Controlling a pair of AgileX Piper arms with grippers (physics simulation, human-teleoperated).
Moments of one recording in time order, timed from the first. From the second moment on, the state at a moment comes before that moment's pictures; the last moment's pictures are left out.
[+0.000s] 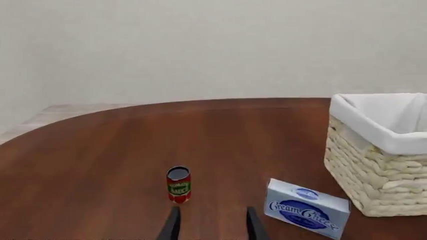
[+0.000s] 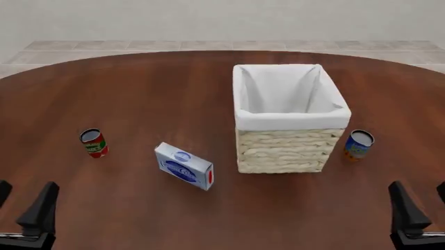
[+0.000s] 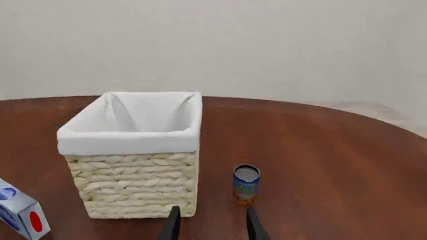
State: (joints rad) left arm -0.03 0.00 -0.01 0.00 0.00; right arm -0.01 0.02 0.00 -0.01 -0.01
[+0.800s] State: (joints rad) left arm -0.02 0.01 0.00 0.01 0.03; right arm 0.20 0.42 -0.55 0.20 0.03
